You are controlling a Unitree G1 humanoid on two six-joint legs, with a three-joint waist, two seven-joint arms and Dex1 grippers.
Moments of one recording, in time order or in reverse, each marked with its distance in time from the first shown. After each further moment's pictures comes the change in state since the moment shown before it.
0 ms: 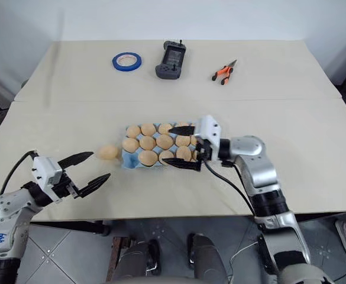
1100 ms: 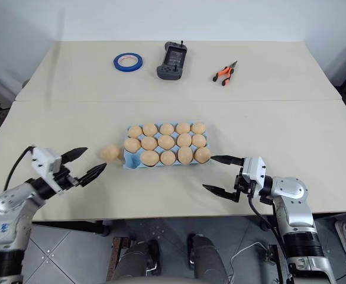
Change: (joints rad) left arm -0.220 -0.016 -0.096 0.140 0.046 0.139 0.092; right arm 0.297 -0.096 -0.107 0.079 0.042 -0.320 0.046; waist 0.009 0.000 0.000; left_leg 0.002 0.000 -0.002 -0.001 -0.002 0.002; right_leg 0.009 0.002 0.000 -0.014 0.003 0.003
